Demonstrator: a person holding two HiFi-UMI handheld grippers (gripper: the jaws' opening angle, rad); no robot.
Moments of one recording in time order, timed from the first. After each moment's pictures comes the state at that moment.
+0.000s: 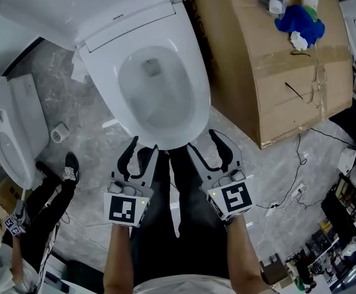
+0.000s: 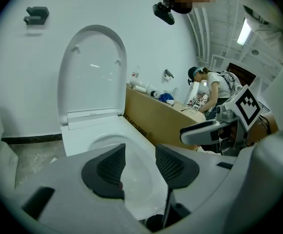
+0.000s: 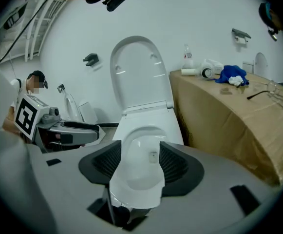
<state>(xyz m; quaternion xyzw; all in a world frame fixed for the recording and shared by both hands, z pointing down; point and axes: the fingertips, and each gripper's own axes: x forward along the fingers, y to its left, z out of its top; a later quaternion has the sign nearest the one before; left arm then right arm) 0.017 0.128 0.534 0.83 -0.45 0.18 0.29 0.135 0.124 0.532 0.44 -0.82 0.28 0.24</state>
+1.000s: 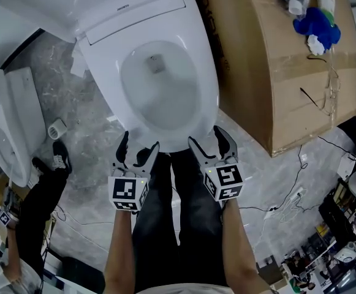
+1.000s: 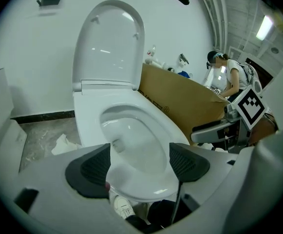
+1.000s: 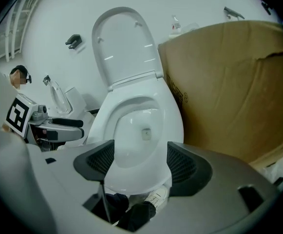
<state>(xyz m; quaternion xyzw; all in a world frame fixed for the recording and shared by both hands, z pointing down) -0.011 0.154 0.653 0.78 -0.47 0.23 0.33 0.153 0.149 0.656 0.46 -0.76 0.35 0.30</state>
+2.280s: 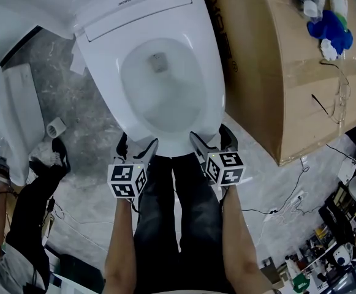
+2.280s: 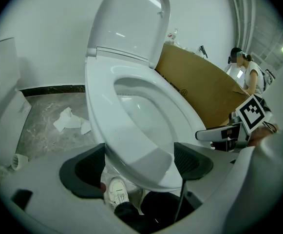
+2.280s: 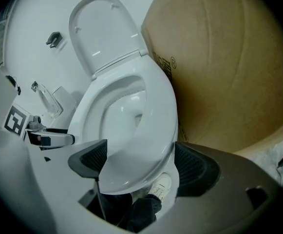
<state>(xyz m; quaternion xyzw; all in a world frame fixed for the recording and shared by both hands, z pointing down) -0.027 0.174 0.740 0.72 -0.48 0.25 0.44 0.171 0.156 0.741 0.47 -0.71 0.43 0.31</state>
